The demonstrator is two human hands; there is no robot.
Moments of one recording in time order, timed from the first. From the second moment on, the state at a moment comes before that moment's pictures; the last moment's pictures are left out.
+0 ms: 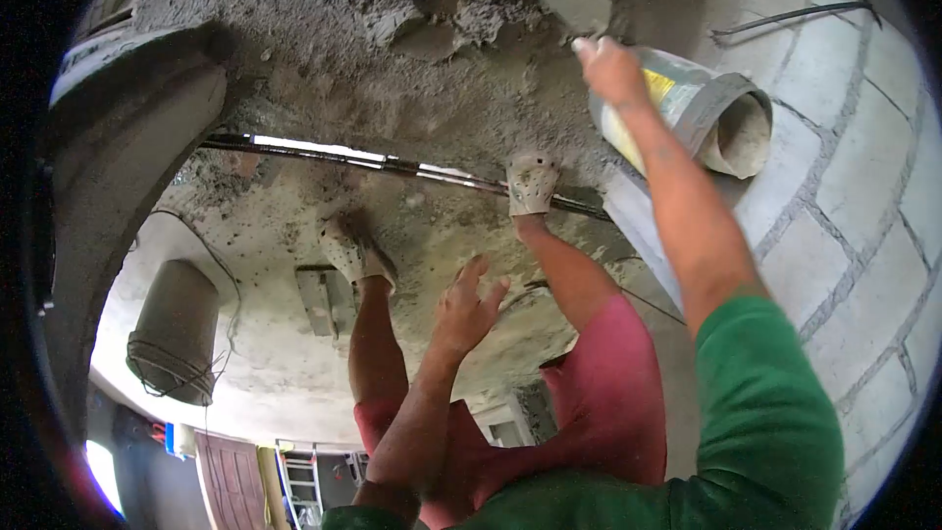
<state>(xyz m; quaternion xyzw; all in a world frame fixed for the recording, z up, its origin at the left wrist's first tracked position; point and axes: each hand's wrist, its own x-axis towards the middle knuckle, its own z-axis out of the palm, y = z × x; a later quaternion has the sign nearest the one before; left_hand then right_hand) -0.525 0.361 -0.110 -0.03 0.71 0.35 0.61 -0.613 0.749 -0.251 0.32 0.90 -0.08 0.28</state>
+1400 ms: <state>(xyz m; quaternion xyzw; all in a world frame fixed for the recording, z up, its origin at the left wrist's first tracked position) -0.529 0.363 -0.108 -0.04 0.71 0.41 0.58 -0.657 0.703 -0.251 0.52 0.64 -0.50 0.27</state>
